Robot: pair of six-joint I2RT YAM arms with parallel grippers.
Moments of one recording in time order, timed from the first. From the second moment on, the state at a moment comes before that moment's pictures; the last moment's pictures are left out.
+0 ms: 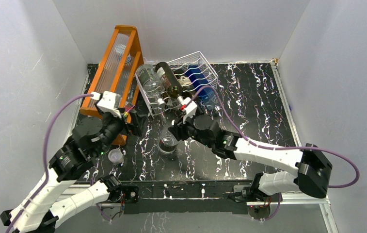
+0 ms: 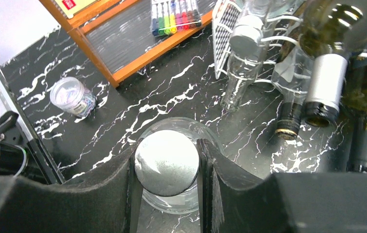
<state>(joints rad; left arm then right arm) -0.81 0.66 1.09 -0.63 -0.38 -0.22 1.11 1.27 0.83 0.17 0.18 0.23</state>
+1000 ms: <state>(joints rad) -0.59 1.07 0.86 -0.44 0.01 -0.47 1.12 0.91 0.48 -0.22 -0.01 0.42</state>
